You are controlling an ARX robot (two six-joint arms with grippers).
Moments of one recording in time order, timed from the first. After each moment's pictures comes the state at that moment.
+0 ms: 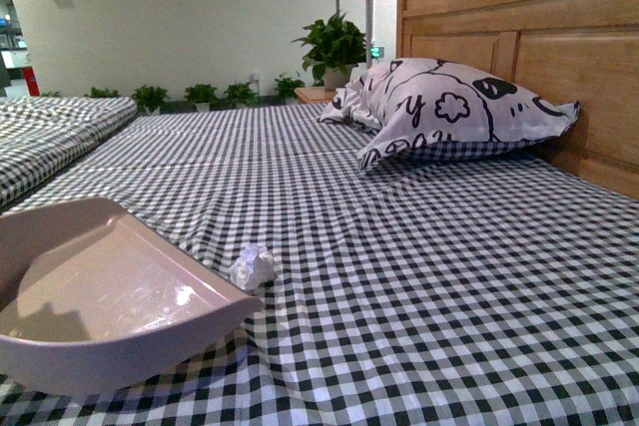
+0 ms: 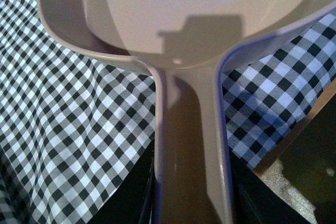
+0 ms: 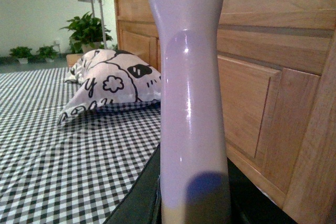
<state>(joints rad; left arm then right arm) 0.28 1.28 0.80 -0.34 0.51 1.01 0.40 0.66 0.35 0.57 0.56 -0.10</state>
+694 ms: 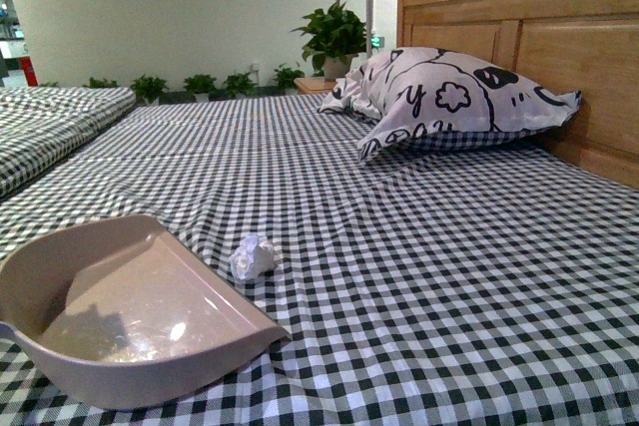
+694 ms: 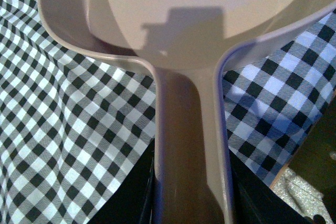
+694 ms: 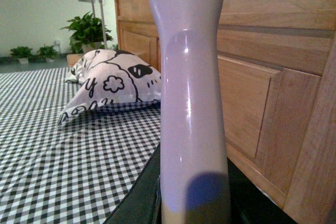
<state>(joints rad) 0.23 1.44 0.84 -0.30 0.52 1.08 0.40 0.66 0.35 0.57 0.56 -0.10</state>
